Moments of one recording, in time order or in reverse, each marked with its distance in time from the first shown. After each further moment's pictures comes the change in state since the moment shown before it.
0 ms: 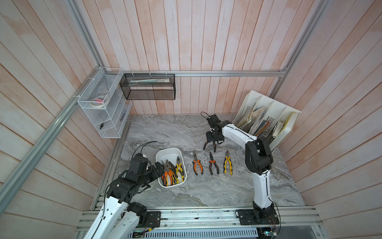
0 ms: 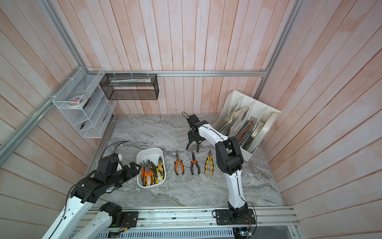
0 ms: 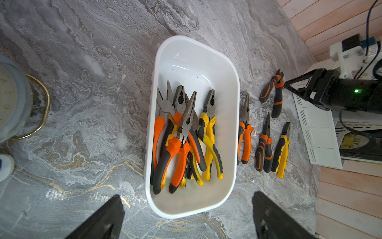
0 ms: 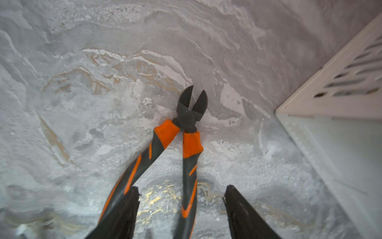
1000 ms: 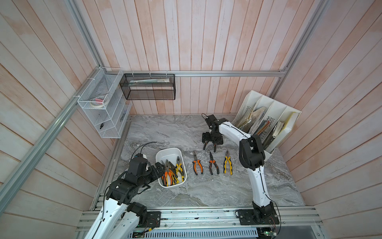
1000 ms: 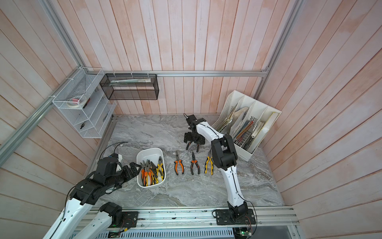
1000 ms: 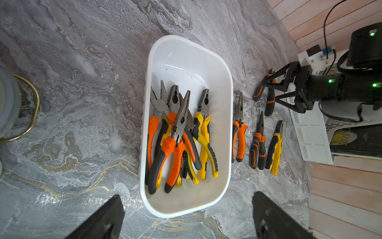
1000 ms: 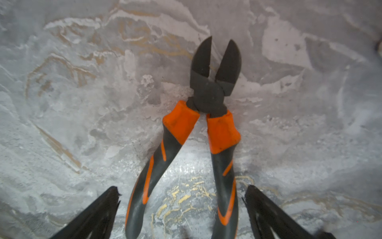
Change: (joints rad) left arm 0.000 -0.027 -0.011 0.014 0.023 0.000; right arm 0.009 0.158 0.164 -0.182 -0.115 0.198
